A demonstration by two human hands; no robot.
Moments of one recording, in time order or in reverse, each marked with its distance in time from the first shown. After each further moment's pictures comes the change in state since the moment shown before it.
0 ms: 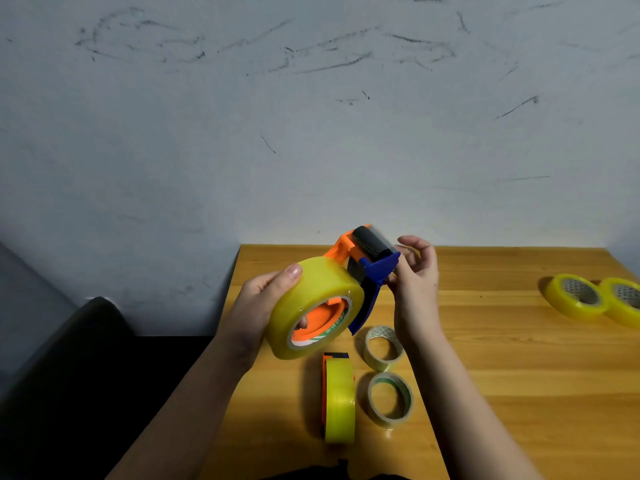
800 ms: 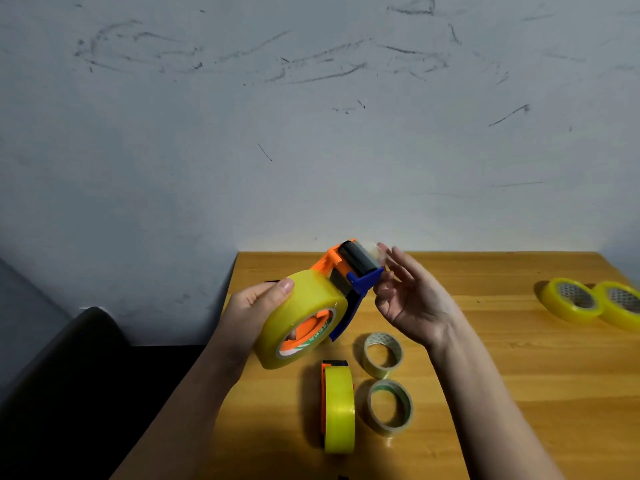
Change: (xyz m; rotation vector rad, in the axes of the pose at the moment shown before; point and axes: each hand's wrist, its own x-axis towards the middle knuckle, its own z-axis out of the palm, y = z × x) left_hand 0.003 -0.006 -0.009 0.057 0.044 0.028; right_hand 0.012 -0.020 -0.015 0.538 -0.262 0.726
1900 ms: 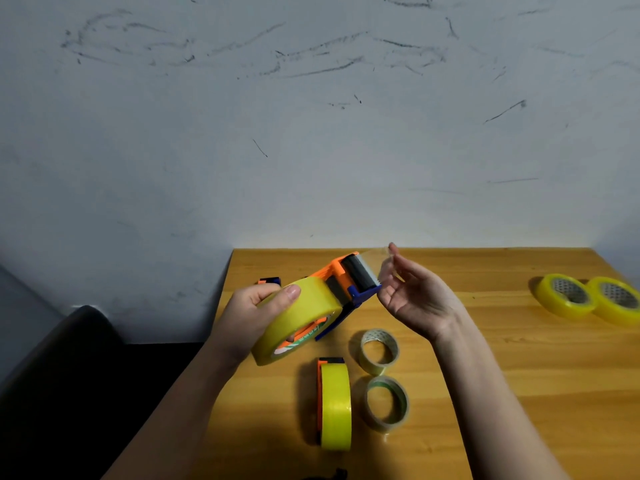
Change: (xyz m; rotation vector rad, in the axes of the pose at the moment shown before) left_hand 0.014 -0.018 -0.006 0.189 -0.016 0.038; right_hand 0.010 -0.011 -0.023 0.181 -0.031 0.033
